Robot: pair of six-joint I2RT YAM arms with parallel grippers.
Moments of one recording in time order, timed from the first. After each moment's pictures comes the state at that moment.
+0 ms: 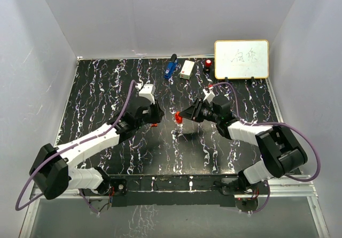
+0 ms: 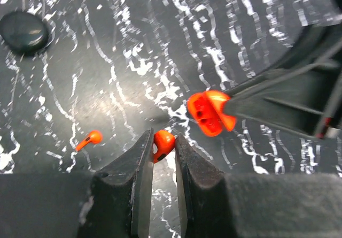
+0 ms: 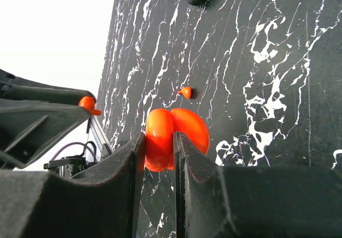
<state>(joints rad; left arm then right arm) -0.77 1.26 0.82 -0.13 -0.21 -0.53 0.42 1.46 0.56 0.57 -0.52 0.86</state>
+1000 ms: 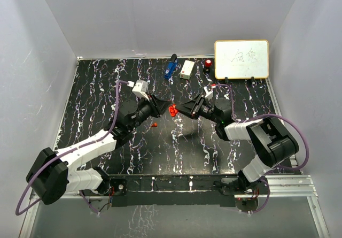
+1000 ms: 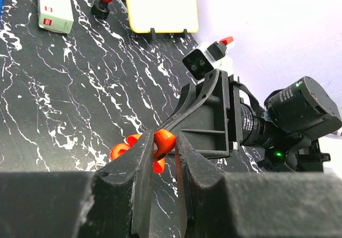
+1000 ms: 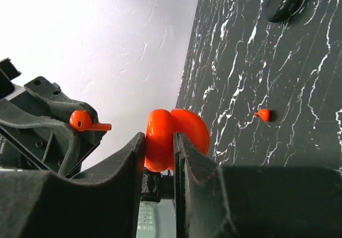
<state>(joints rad) -0.73 1.19 0.64 0.48 -0.01 -0.58 0.42 1.59 0.52 1.03 -0.59 1.26</state>
